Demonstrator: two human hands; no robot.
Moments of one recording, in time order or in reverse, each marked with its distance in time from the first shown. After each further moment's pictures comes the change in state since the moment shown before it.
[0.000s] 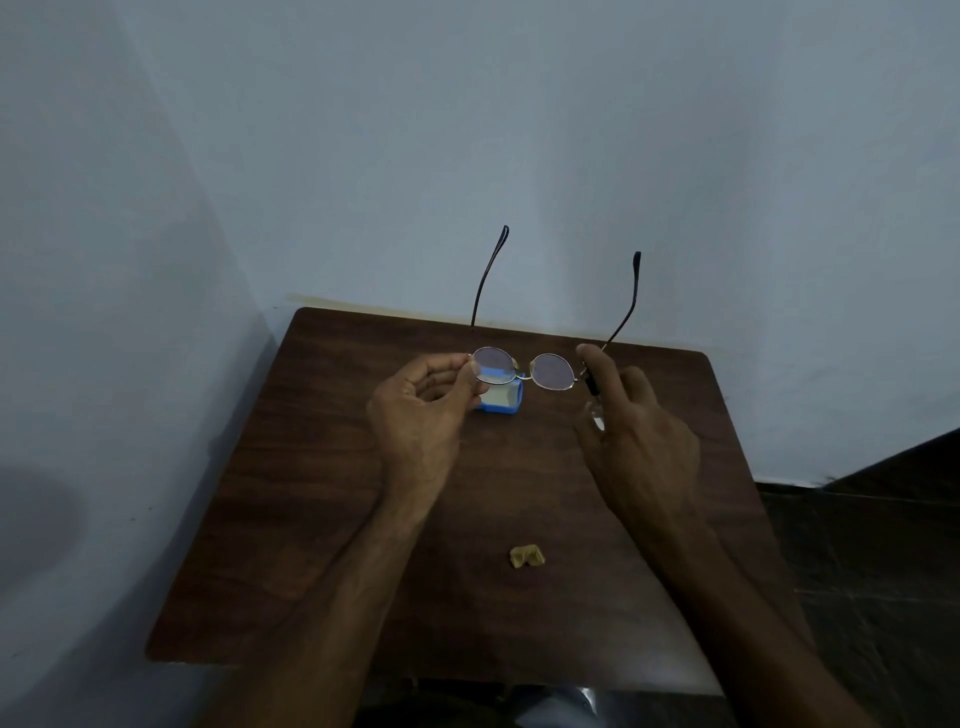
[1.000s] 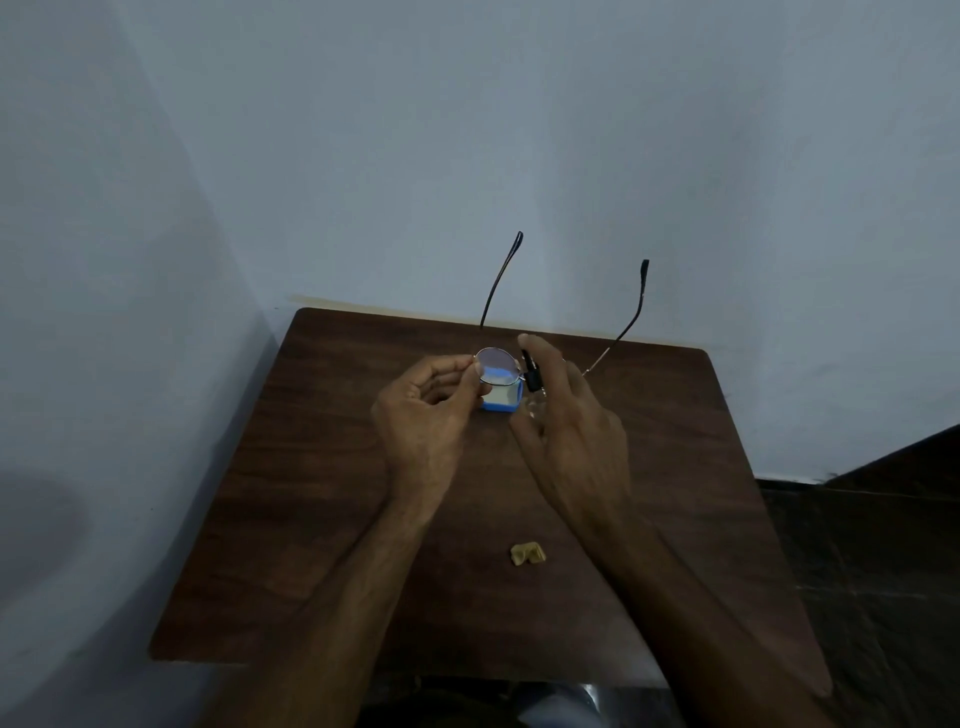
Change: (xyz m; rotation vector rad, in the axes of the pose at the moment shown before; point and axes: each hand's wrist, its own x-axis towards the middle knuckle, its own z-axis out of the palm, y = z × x) left_hand -0.006 -0.003 0.001 0.030 -0.011 0.059; right_hand 0.002 -0.047 0.017 0.274 -0.049 -0.078
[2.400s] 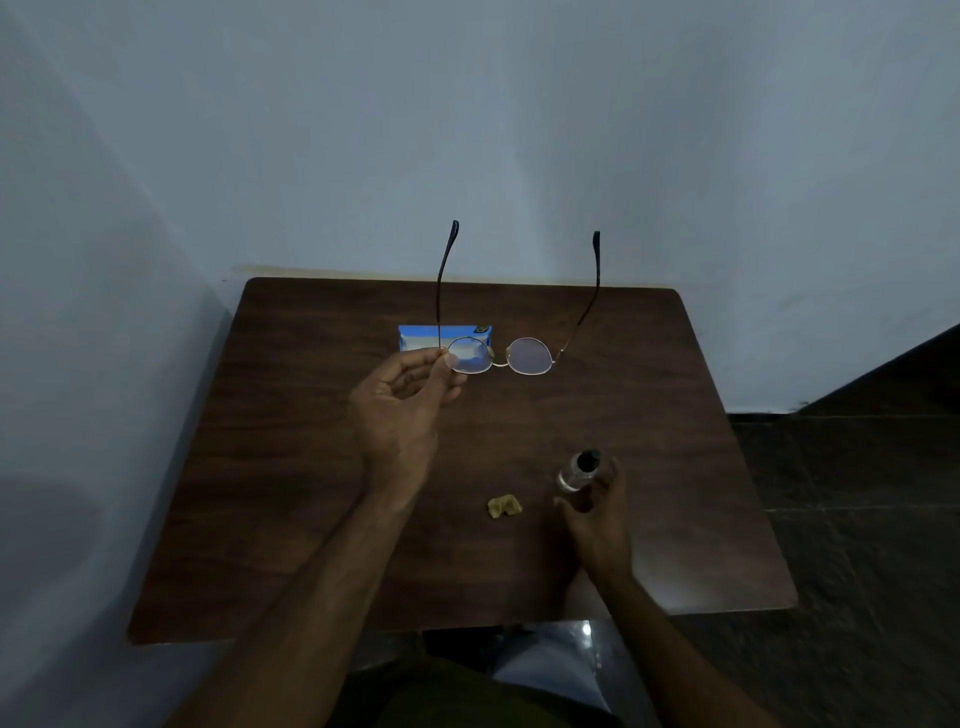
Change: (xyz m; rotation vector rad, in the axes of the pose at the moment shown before) left_hand -0.027 -0.030 0.015 -0.202 -0.050 -0.131; right_hand -0.159 0.186 0.117 0.484 0.002 0.829
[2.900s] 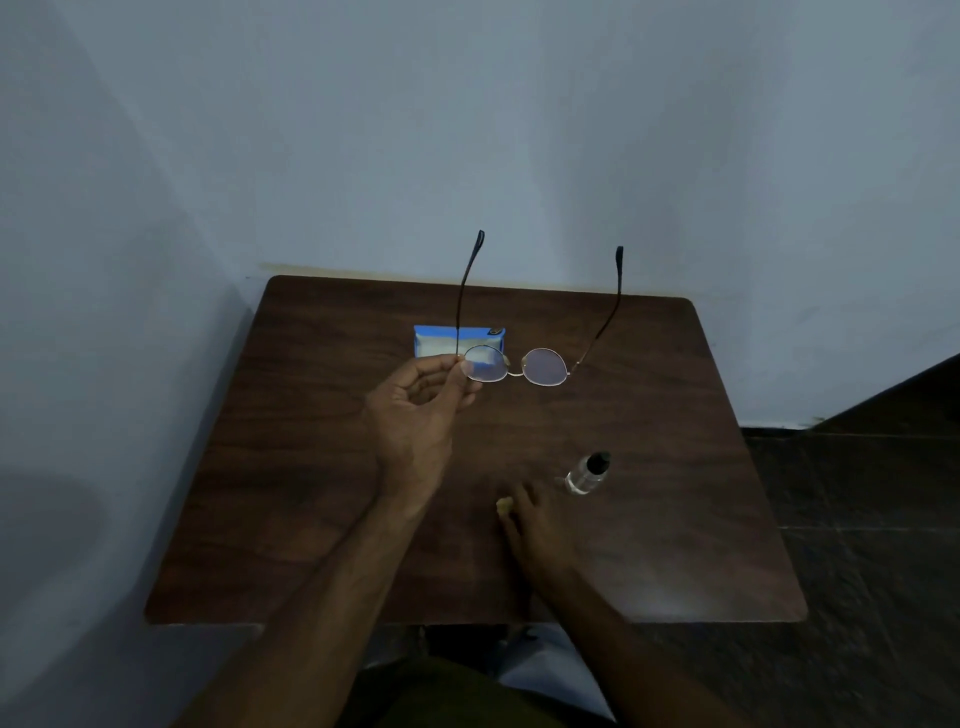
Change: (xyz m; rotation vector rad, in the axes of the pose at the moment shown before) left_hand -0.014 0.002 -0.005 0.040 0.005 -0.002; right_hand -0.031 -0.022 0.058 -0.570 -0.269 -0.481
